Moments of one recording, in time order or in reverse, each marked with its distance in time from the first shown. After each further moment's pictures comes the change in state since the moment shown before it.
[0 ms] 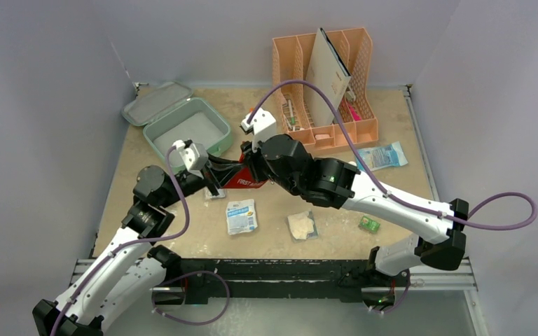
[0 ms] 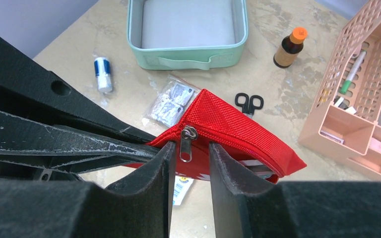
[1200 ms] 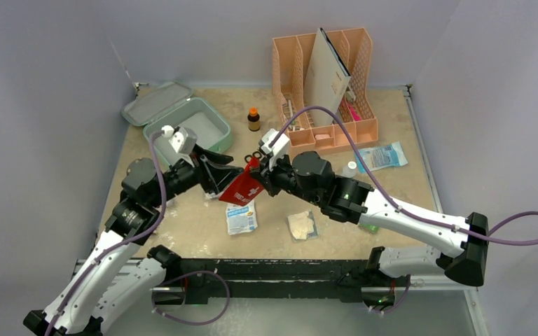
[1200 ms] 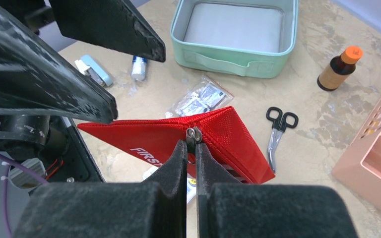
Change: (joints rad) left arm -0.001 -0.011 0.177 -0.322 -0.084 -0.194; right arm -0.075 -0.218 -0.430 0.373 -0.296 -0.121
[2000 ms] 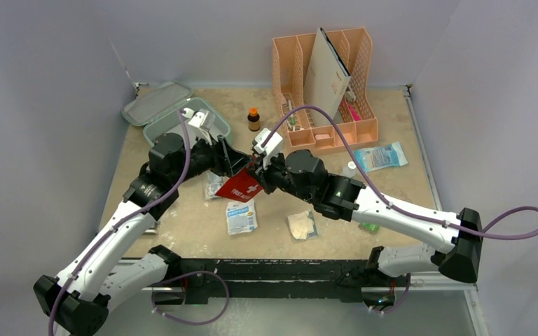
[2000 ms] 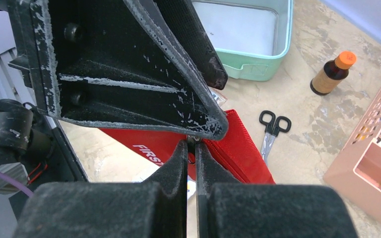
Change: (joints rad) left arm 0.000 0.233 0.116 -0.111 -0.095 -0.137; right arm -0.003 0.051 0.002 0.043 0.001 -0.039
